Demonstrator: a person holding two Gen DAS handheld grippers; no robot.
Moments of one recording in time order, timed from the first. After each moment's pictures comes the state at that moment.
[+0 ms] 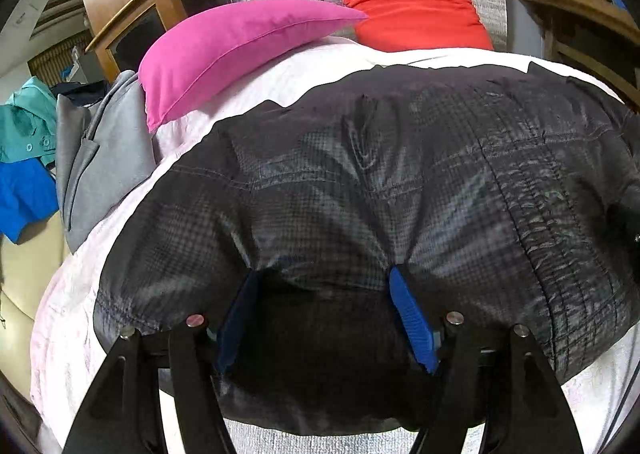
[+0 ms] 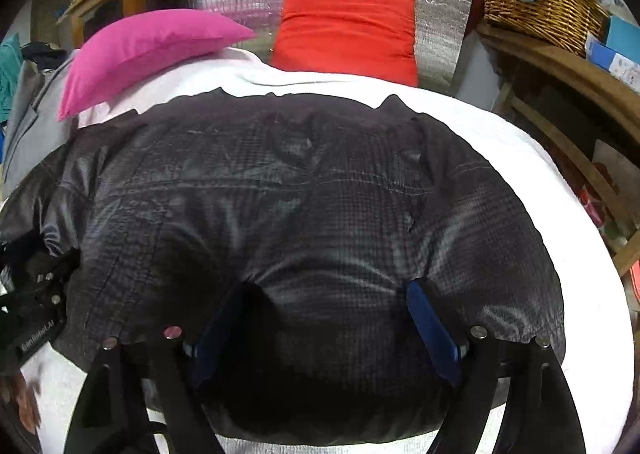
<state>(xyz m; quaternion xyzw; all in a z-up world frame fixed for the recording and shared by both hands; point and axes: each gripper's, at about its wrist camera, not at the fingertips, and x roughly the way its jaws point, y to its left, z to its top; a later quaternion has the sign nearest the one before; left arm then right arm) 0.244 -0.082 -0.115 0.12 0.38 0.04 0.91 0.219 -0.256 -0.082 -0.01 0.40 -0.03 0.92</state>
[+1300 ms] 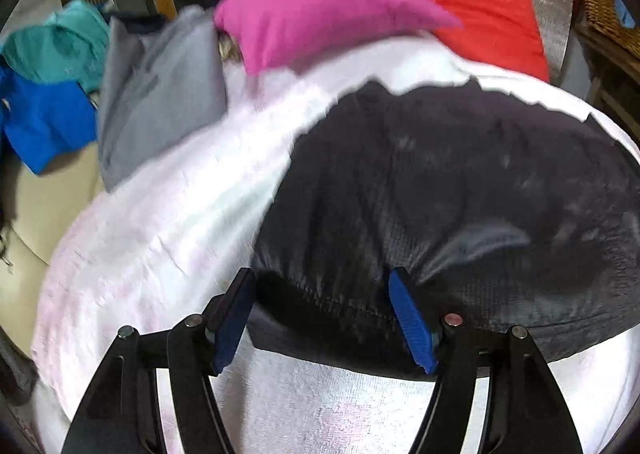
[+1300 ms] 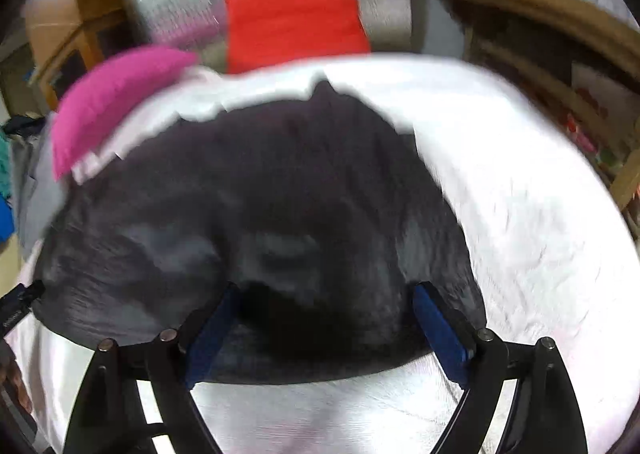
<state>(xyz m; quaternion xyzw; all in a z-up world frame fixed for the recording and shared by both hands) 0.246 0.031 -0.094 0.02 0.43 0.08 0.90 0.192 -0.339 -0.085 0.11 0.42 -0.03 0.90</state>
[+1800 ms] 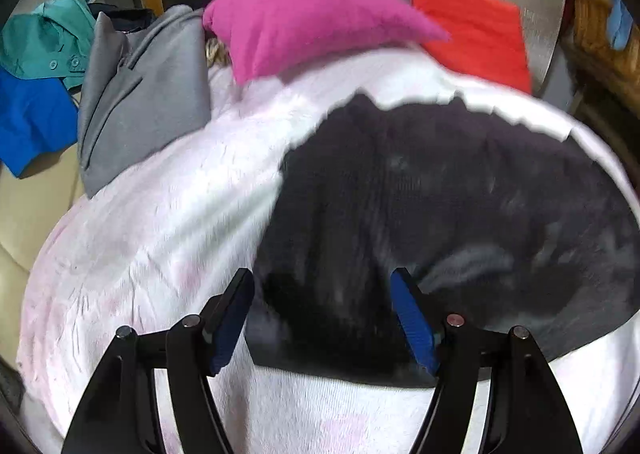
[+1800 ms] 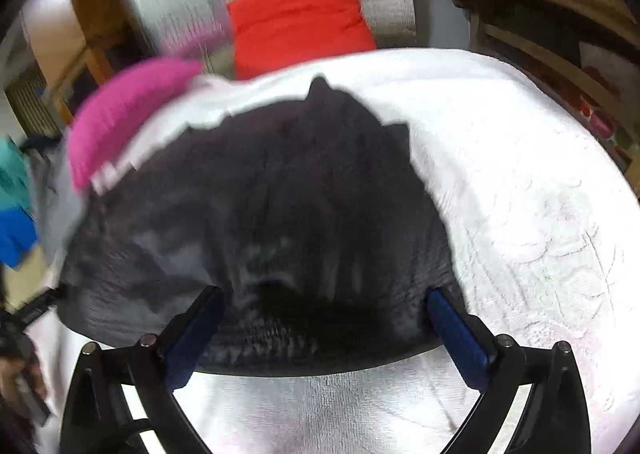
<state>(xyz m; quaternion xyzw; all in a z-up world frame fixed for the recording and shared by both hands) 0.251 0.051 -0.067 -0.01 0.41 0.04 0.91 0.181 -0.387 -0.059 0.19 0.40 0.02 0.90</state>
